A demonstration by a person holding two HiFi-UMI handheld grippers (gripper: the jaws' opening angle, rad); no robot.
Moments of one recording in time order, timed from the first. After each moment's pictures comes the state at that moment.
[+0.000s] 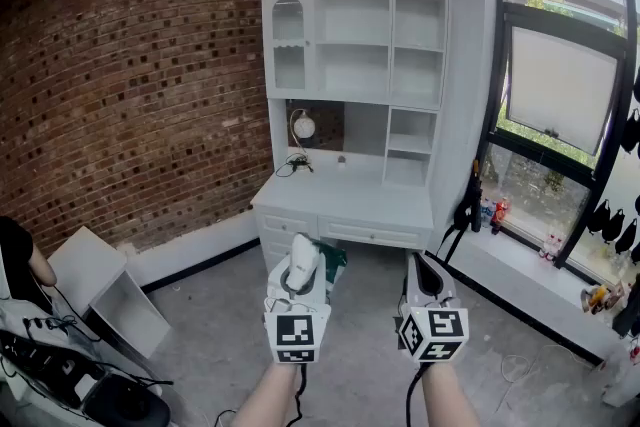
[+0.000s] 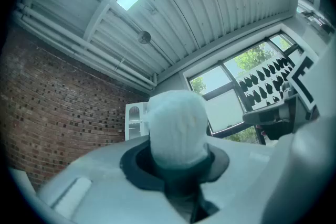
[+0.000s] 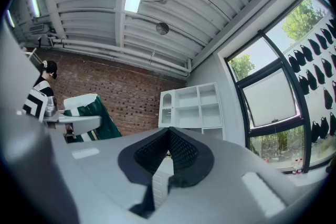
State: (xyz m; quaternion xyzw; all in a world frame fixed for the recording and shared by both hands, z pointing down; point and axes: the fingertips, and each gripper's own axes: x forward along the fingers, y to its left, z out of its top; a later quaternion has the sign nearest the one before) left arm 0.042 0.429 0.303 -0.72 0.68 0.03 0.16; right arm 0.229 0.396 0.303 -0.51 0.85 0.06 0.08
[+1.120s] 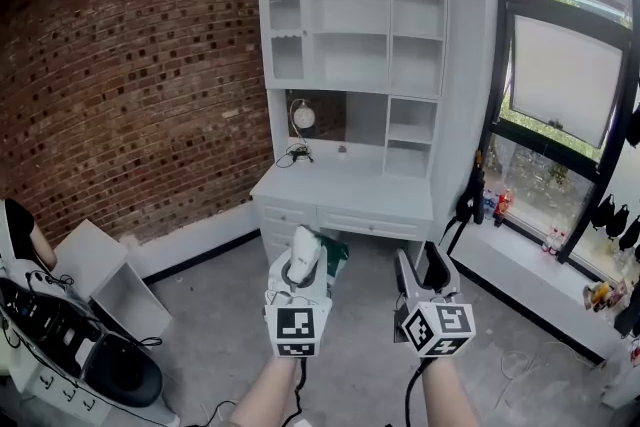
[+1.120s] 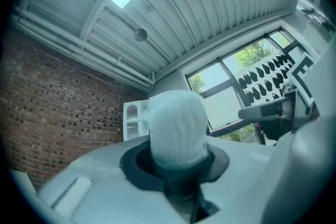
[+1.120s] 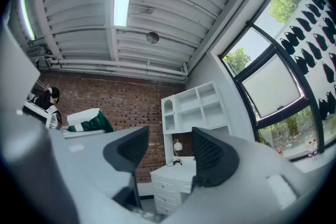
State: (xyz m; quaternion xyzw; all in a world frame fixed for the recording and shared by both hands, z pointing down) left arm 0.093 0.426 0.309 -0.72 0.68 0.01 0.16; right arm 0.278 0.393 0.303 -0.48 0.87 0.02 0.15
